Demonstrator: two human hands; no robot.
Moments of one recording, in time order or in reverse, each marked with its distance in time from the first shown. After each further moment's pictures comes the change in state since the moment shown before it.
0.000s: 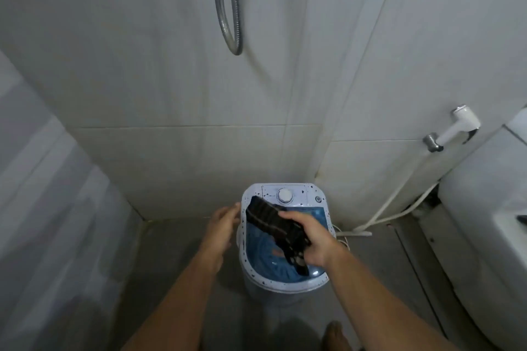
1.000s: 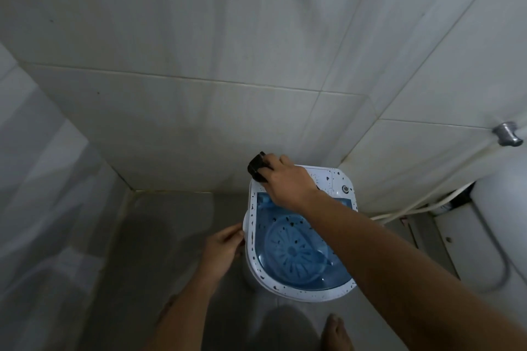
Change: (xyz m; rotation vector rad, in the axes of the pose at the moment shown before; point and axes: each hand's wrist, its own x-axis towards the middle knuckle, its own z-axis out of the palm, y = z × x) left_hand 0.085 -0.120 -0.019 -0.050 -0.058 -0.039; right_hand 0.172 -0.031 0.018 -2.128 0.320 -0.859
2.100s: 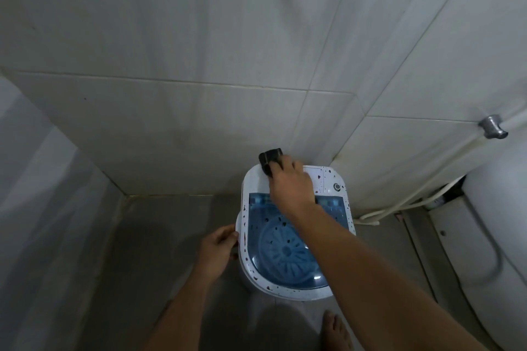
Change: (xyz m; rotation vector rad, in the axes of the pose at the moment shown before) left_hand 0.014 -0.009 0.004 0.004 0.015 0.031; right_hand -0.019 0.000 0.007 0.086 0.069 0.390
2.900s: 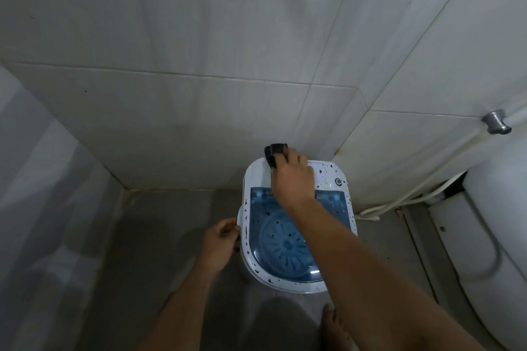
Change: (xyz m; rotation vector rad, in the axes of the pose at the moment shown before) left_hand 0.000 0.002 0.003 0.015 -0.010 0.028; right_hand 0.002 -0.004 0.006 0.058 0.054 0.133
